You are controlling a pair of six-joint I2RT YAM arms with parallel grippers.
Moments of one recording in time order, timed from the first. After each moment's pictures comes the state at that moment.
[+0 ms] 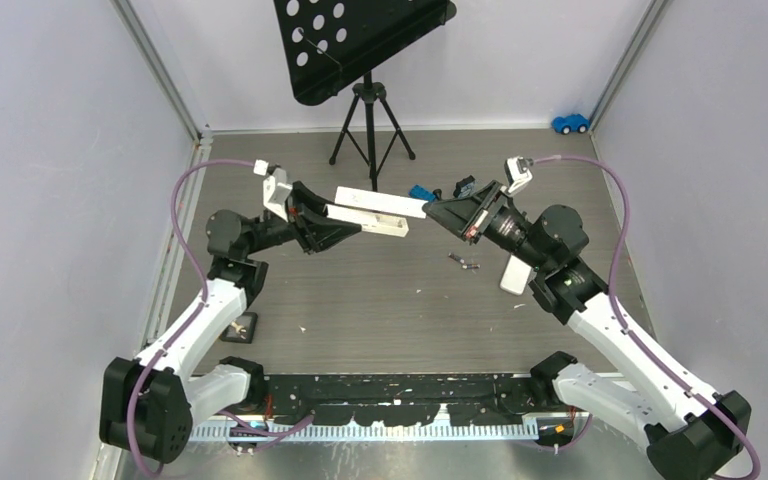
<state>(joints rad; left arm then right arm) -0.27 1.07 0.67 0.86 1.04 -0.56 0.52 0.89 0.79 0.27 -0.42 1.24</state>
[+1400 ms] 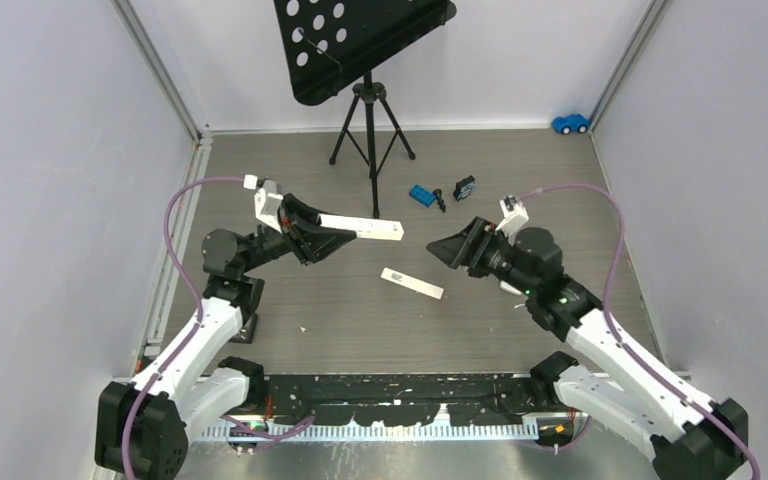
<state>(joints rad) -0.27 0.94 0.53 0.83 0.90 -0.59 0.55 0.82 0.57 -0.07 -0.16 0.91</state>
